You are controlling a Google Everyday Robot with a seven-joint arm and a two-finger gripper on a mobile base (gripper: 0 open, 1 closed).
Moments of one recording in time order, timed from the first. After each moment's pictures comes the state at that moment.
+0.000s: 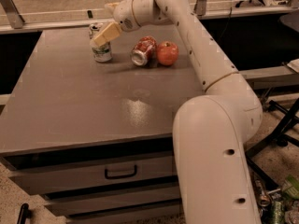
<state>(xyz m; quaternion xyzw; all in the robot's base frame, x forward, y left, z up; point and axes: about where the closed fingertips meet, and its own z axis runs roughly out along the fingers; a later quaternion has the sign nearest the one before) 0.796 0.153 0.937 -0.58 0.57 0.30 0.50</state>
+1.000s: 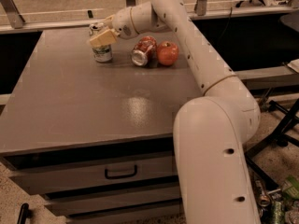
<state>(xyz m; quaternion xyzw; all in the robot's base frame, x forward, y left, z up) 0.784 0.163 0.914 -0.57 0.58 0.34 0.47</state>
